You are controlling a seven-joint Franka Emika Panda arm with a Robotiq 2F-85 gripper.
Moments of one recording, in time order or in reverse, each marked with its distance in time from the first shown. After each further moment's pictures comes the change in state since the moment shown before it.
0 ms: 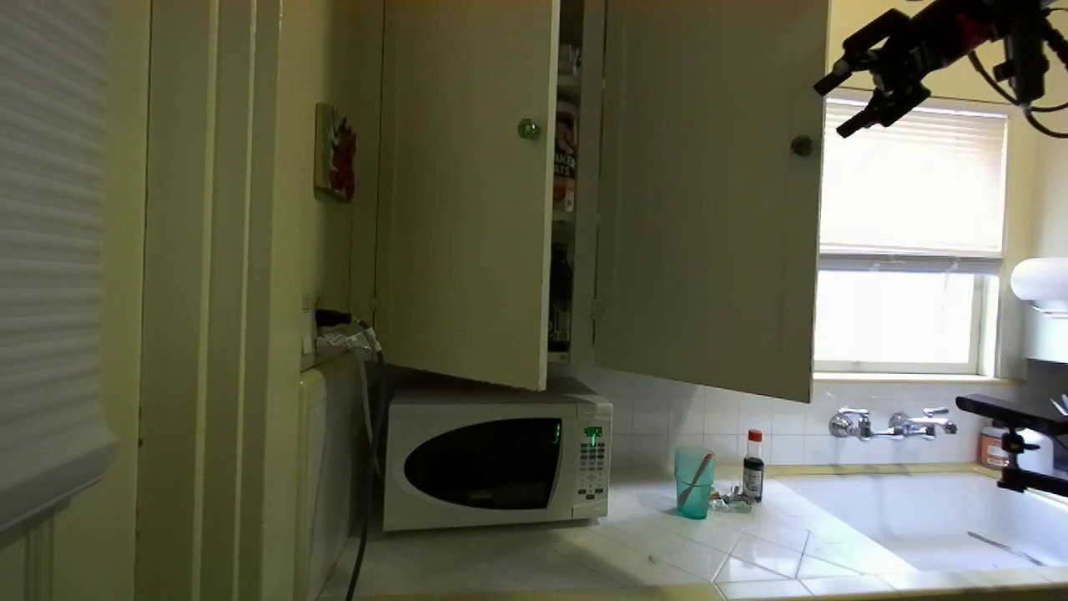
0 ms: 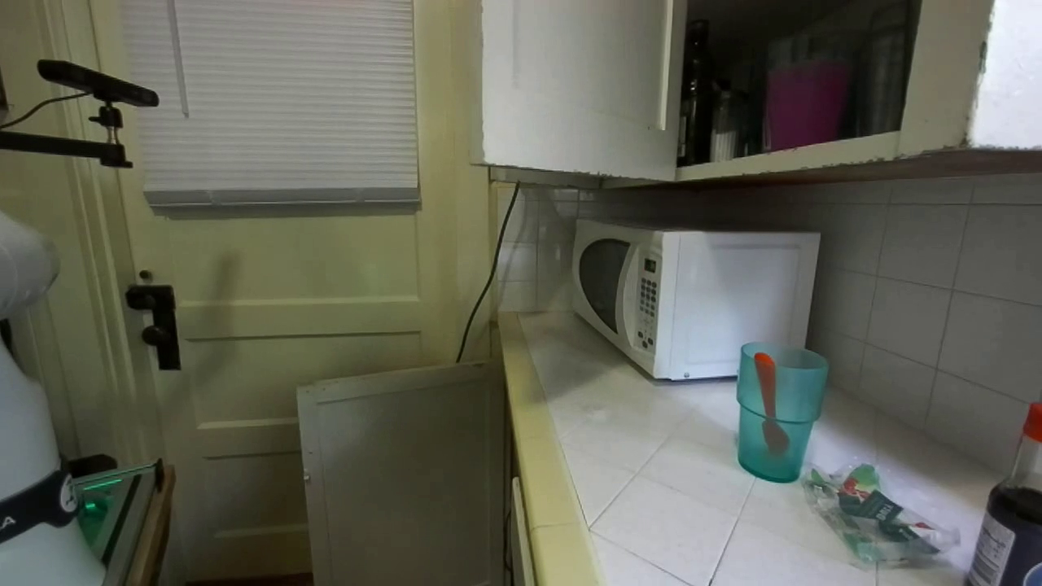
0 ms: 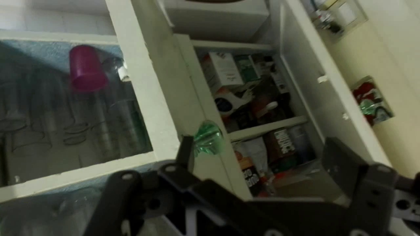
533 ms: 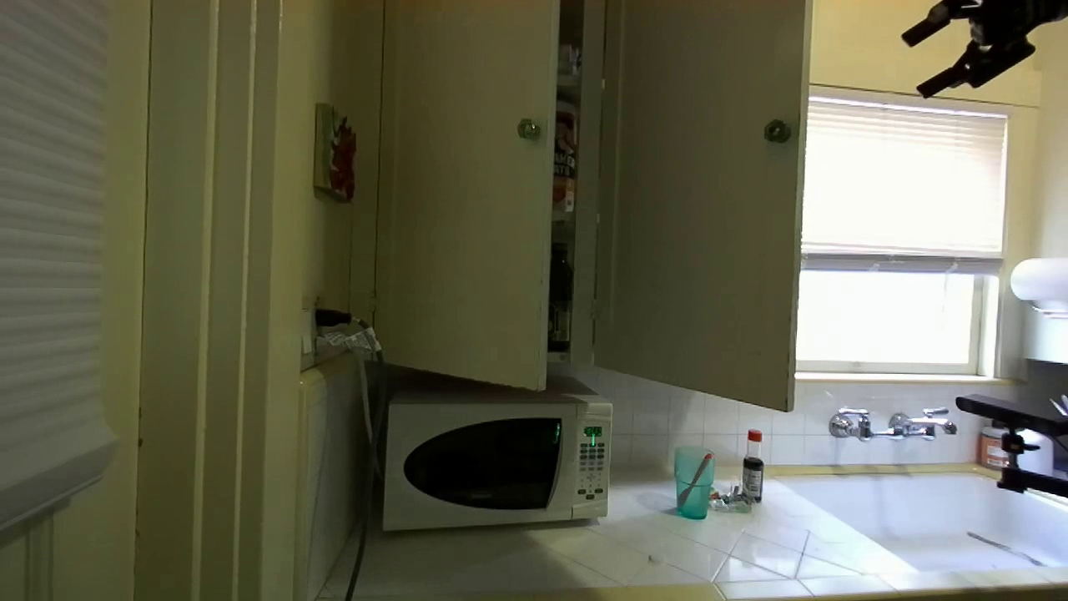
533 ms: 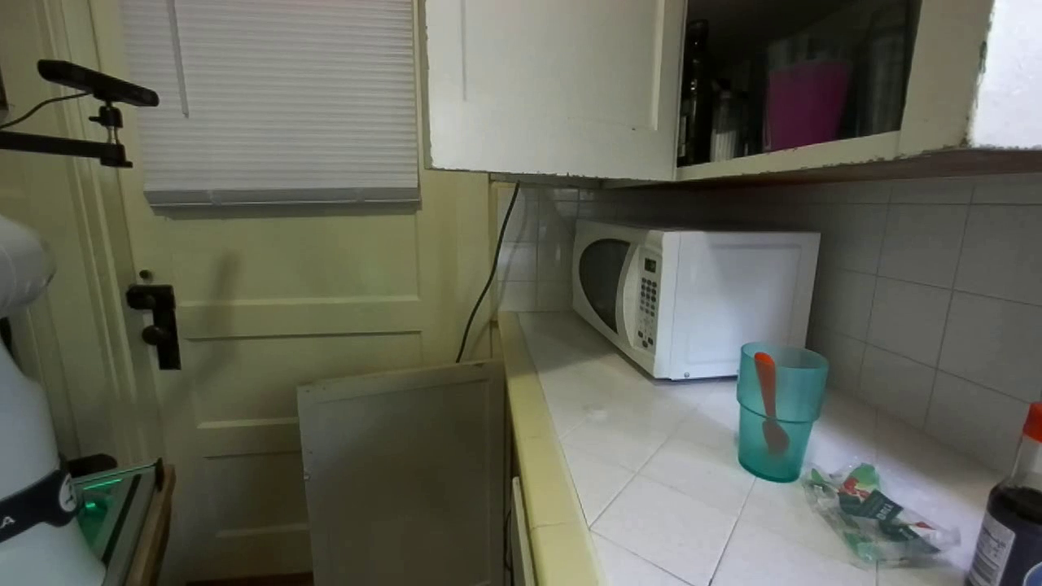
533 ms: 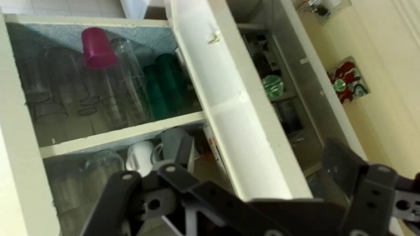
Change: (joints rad) arm 0.005 -0.145 -0.047 -0.018 -0.025 -0.007 -0.005
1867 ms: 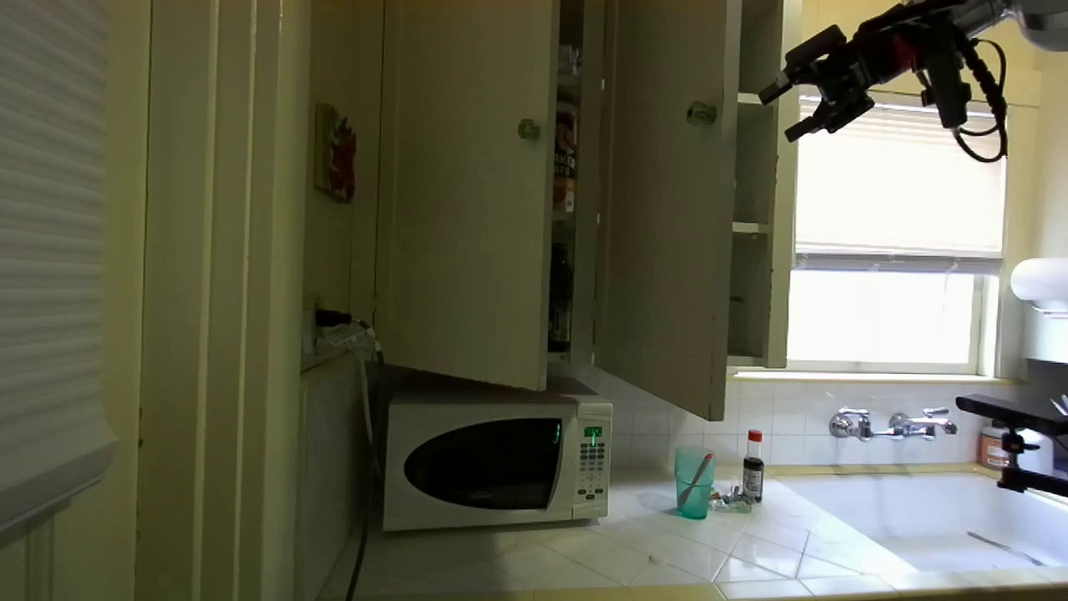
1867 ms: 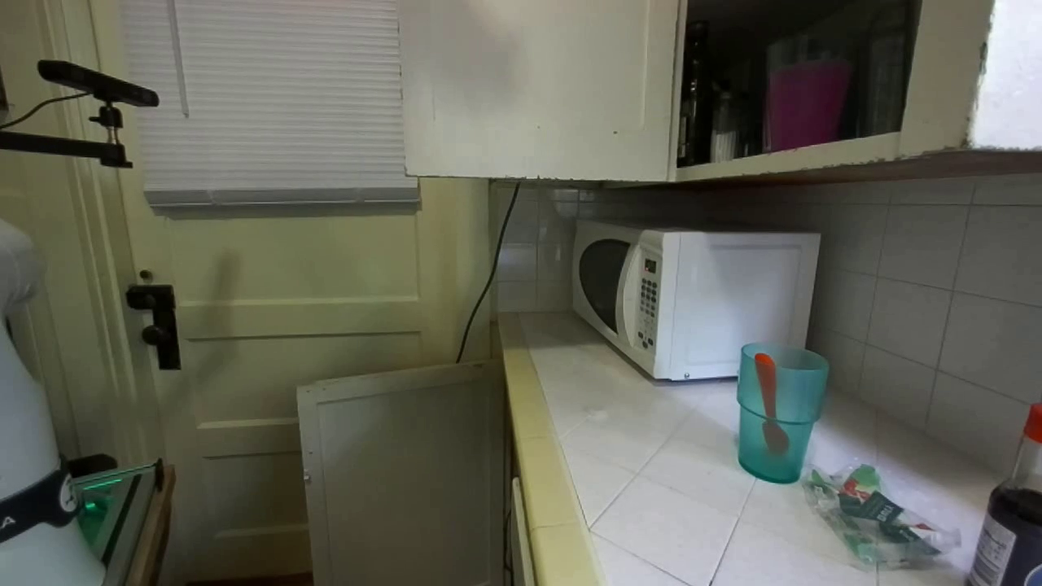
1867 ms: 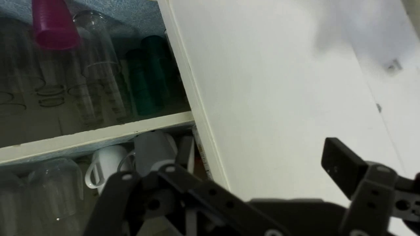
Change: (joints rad) arm 0.091 0.061 0.142 -0.212 -0.076 0.399 0.052
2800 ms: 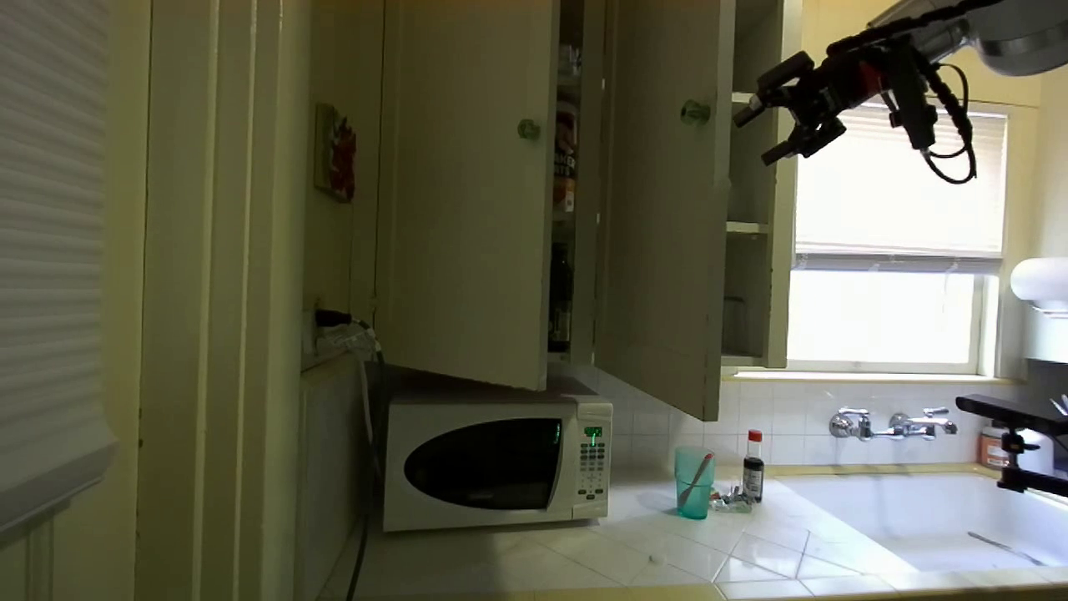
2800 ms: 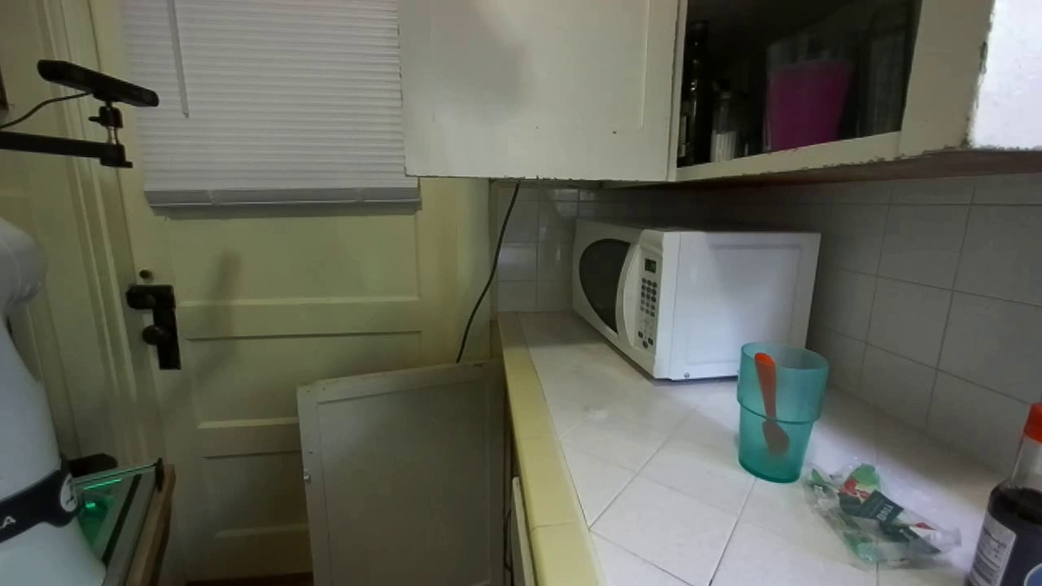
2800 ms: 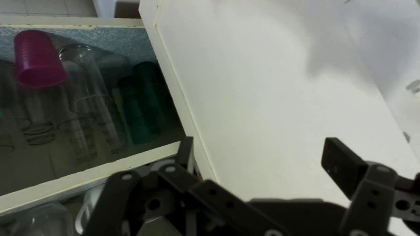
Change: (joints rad) arm 0.004 0.030 0.020 -0.036 0.031 0.001 0.053
